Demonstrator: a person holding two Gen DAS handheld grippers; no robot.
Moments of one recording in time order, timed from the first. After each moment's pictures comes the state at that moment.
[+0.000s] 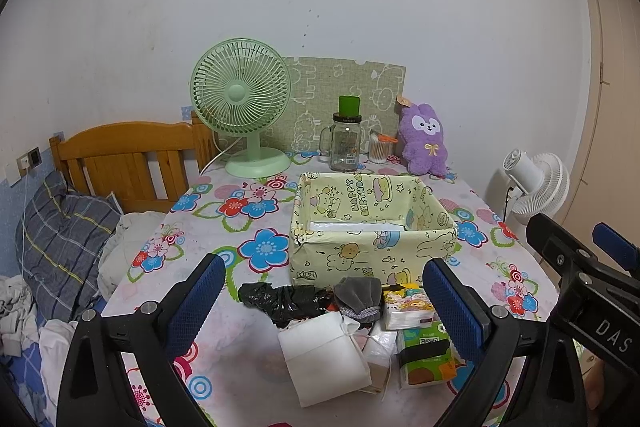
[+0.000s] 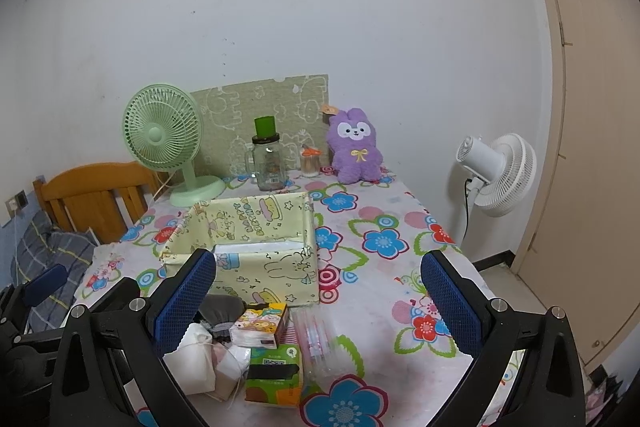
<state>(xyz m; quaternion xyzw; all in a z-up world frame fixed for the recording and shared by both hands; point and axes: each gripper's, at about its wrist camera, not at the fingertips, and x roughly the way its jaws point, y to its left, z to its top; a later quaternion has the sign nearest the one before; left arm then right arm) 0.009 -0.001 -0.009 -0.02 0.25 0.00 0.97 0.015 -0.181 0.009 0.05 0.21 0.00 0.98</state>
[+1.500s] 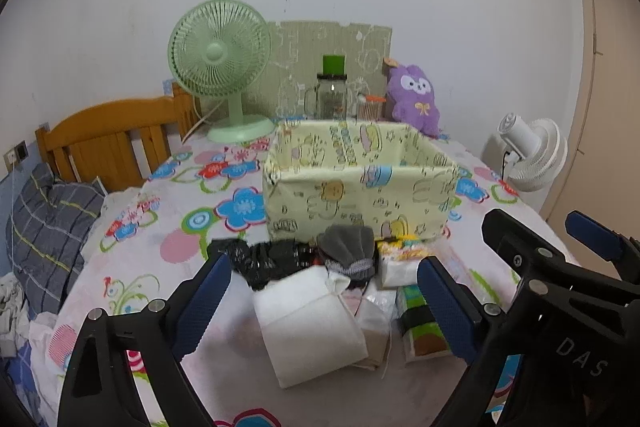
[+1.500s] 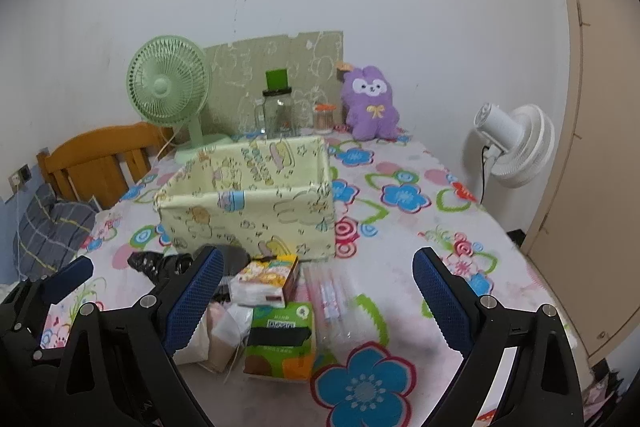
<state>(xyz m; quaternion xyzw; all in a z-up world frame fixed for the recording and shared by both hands) 0.015 -0.013 -0.070 -0.01 0.29 -0.02 0.96 0.029 -0.165 -0.049 0.04 0.26 0.02 0.96</state>
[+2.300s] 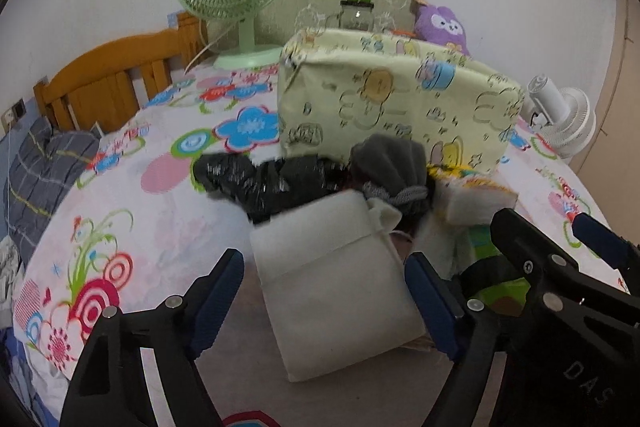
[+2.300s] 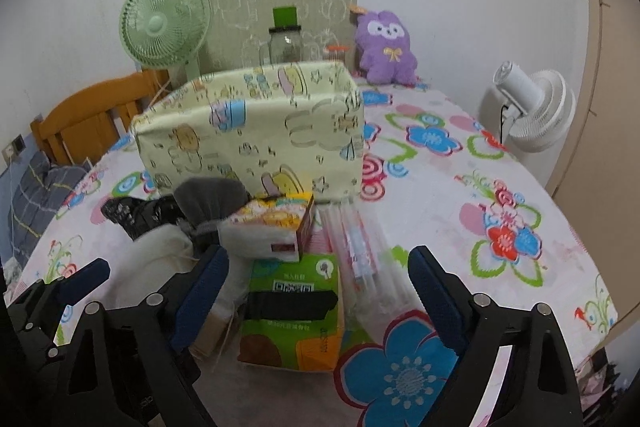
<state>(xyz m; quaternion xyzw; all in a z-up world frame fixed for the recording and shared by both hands) 0.046 0.002 -0.136 -0.03 0.38 0.01 0.93 0.060 -0.144 -0.110 0.03 0.34 0.03 0.94</state>
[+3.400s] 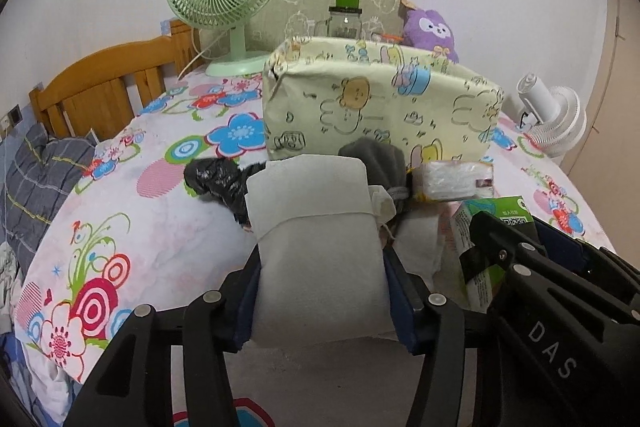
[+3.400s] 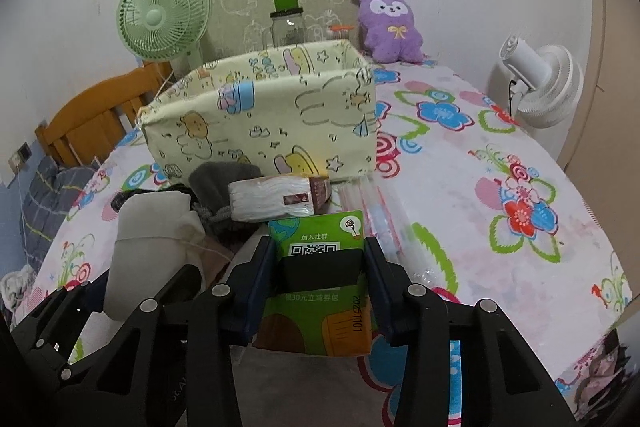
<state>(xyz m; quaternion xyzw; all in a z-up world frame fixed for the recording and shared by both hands) 0.038 -0.006 -0.122 -0.02 0.36 -0.01 0.93 0.058 -0.141 -0.108 0.06 0.36 0.04 0.93</state>
